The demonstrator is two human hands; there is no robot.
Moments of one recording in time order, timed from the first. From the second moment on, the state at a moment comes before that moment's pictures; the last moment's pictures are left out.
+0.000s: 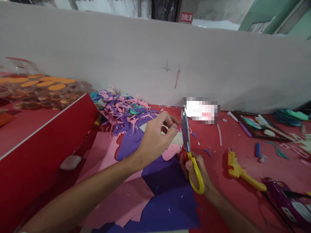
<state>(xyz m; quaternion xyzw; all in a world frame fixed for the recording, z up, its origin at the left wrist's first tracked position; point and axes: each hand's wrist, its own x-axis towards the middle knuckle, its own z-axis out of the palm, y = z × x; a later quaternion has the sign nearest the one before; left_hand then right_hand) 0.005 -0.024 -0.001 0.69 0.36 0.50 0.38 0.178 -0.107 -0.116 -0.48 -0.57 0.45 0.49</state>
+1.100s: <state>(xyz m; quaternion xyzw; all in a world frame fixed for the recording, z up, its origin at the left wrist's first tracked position) 0.007 -0.018 -0.003 0.66 0.35 0.50 0.44 0.178 -0.108 -0.119 -0.44 -0.57 0.47 0.50</state>
